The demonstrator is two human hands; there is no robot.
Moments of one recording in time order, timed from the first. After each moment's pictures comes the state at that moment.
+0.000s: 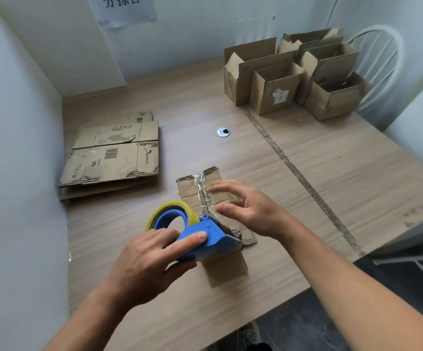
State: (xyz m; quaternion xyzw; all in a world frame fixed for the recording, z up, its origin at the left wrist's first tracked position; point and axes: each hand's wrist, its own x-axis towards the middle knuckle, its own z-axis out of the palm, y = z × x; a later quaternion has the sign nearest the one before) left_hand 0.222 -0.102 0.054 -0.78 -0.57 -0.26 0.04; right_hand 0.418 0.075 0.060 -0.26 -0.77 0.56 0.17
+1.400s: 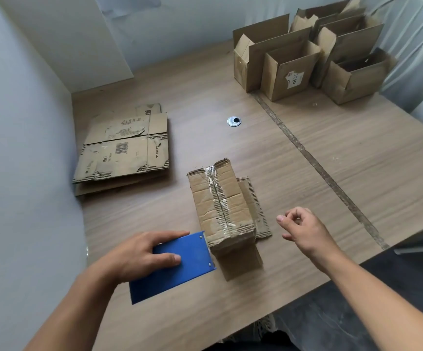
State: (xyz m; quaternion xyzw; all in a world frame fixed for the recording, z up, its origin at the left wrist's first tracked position) left_hand 0.164 -0.096 0.049 -0.55 -0.71 -0.08 -0.45; right_hand 0.486 0.063 -0.029 -0.57 -0.58 0.52 0.25
